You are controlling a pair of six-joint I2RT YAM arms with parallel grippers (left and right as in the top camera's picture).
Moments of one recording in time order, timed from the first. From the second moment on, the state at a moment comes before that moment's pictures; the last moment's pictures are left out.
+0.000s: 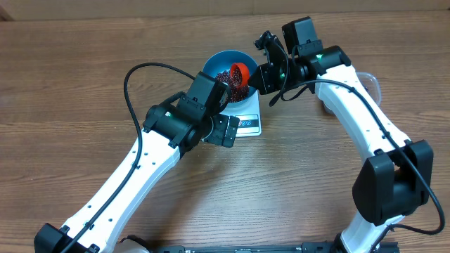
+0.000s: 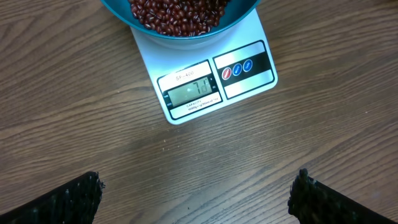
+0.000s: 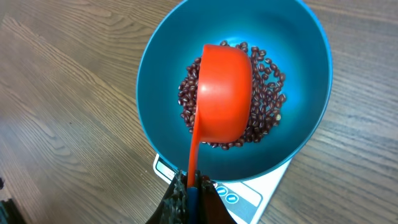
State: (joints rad) left arm -0.56 1.48 1.31 -0.95 -0.03 -0.25; right arm 0.31 1.88 1.63 -0.80 -0.50 0.01
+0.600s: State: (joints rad) left arm -0.56 1.48 1.31 -0.95 -0.03 -0.25; right arm 0.43 1.81 1.64 -0.82 -0.27 -0.17
